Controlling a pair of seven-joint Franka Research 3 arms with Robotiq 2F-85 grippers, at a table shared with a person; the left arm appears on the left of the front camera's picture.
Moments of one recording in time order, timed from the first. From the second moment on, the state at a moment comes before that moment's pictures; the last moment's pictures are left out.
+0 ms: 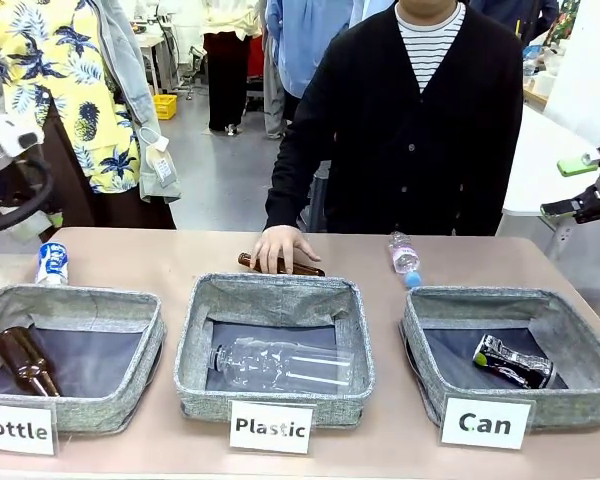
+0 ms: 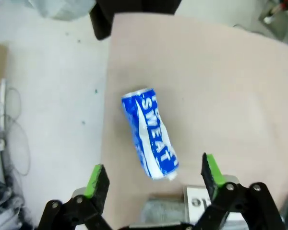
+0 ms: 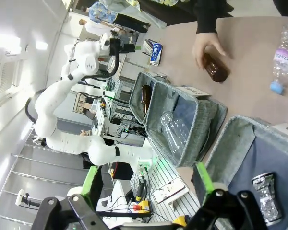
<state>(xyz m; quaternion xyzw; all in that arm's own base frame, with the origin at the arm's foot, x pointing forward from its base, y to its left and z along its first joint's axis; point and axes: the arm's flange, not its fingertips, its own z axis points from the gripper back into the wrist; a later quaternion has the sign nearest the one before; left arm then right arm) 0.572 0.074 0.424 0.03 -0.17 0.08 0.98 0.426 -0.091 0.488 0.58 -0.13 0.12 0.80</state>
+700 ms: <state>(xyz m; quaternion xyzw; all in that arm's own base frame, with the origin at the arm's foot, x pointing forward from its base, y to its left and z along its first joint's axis) 0.643 0.098 0.335 0.03 -0.01 0.19 0.98 0.426 -0.091 0.488 0.58 -0.13 0.12 0.80</state>
